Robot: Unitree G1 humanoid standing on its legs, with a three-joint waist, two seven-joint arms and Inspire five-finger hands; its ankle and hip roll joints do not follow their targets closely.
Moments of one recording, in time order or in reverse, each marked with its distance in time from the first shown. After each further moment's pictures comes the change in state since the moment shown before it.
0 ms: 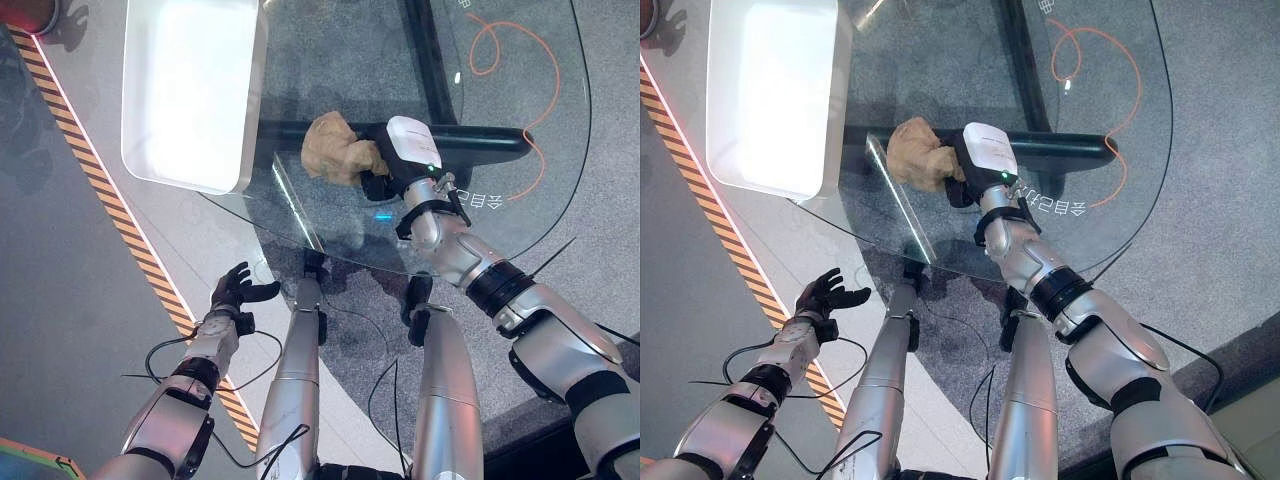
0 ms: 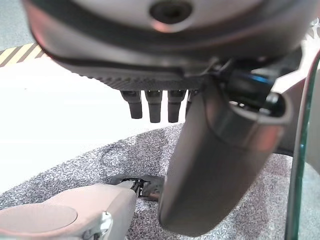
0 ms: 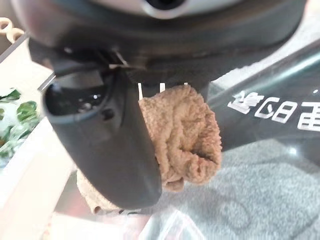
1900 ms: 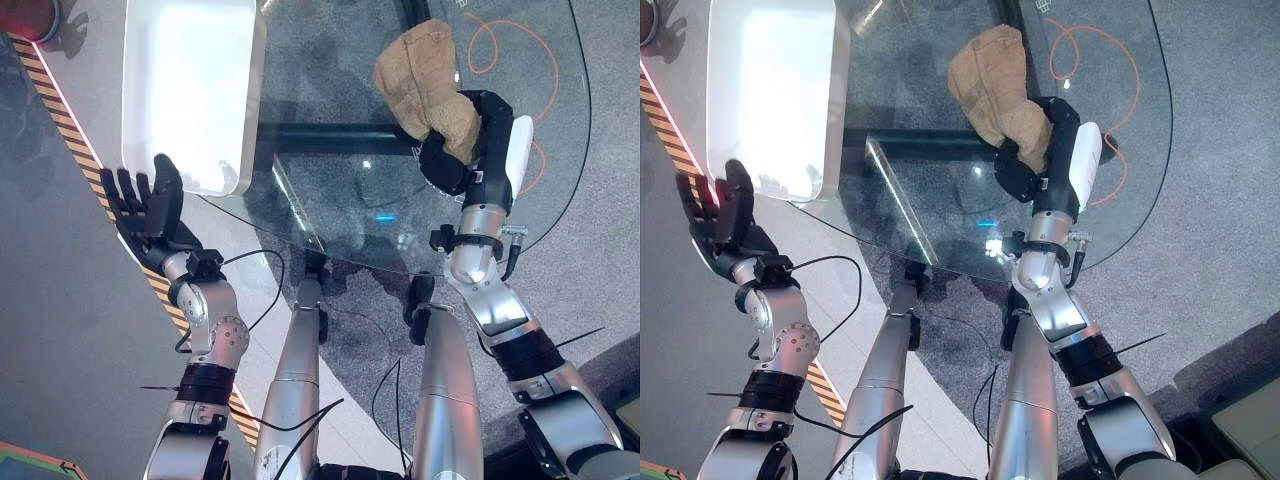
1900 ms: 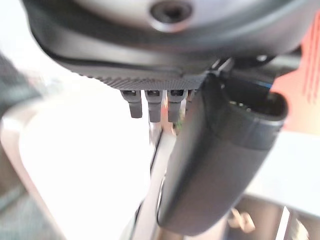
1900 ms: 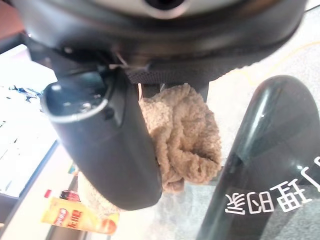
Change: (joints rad) left arm 0.161 -0.144 0.304 -0.927 -0.246 -0.532 0.331; right arm 0.448 0.034 -0.513 -0.515 0.132 -0.098 -0.368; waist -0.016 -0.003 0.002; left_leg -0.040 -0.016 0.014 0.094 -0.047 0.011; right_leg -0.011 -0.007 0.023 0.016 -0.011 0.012
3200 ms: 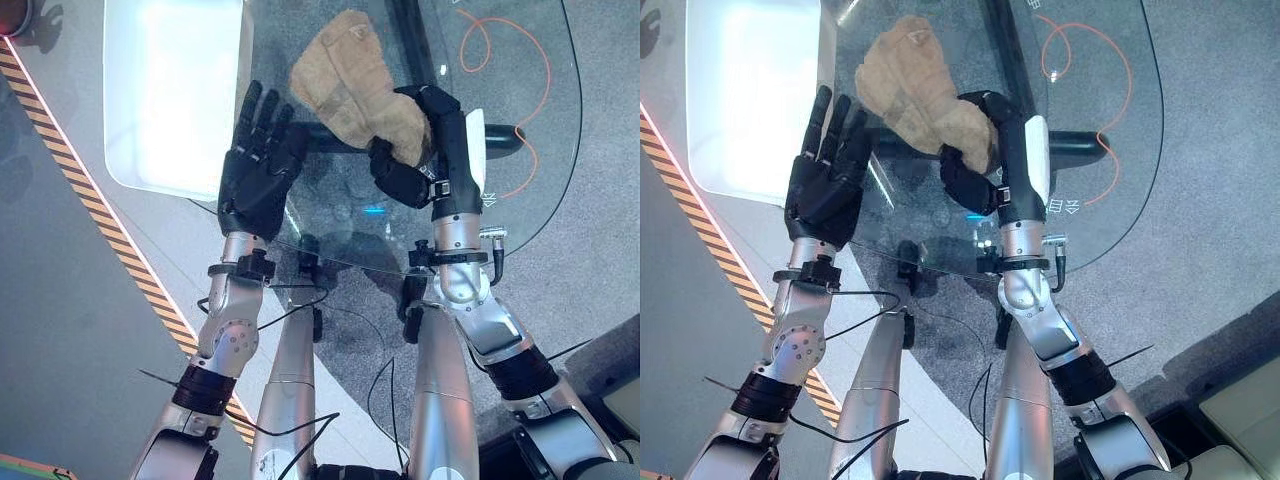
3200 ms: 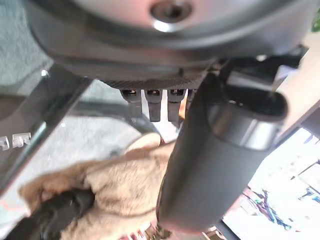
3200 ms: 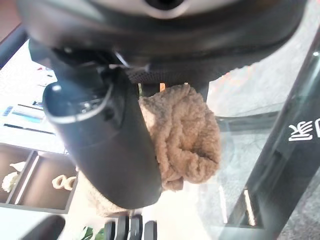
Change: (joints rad) left arm -0.028 0.077 -0.220 -0.160 -0.218 0.322 -0.513; right arm 0.053 0.024 0.063 -0.151 -0.028 -0.129 0.217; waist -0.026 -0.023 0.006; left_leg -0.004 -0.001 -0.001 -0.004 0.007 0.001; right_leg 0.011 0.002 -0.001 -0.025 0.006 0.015
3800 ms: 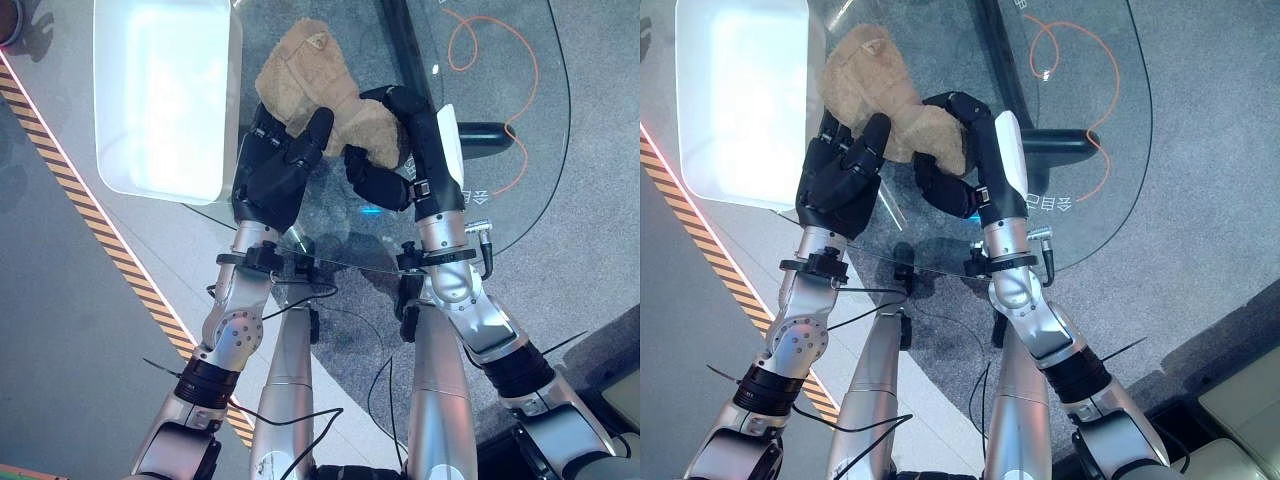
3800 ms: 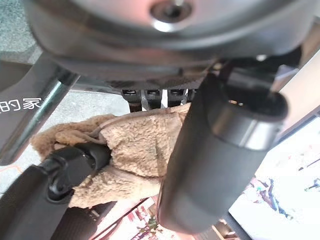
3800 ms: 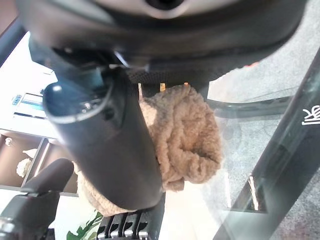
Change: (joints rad) left arm -0.020 -0.003 -0.003 -0.031 -0.055 0.061 -0.005; right arm -0.030 -0.001 0.046 -0.004 0.000 0.011 0.075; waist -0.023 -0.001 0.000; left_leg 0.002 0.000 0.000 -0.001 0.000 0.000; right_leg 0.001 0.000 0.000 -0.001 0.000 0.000
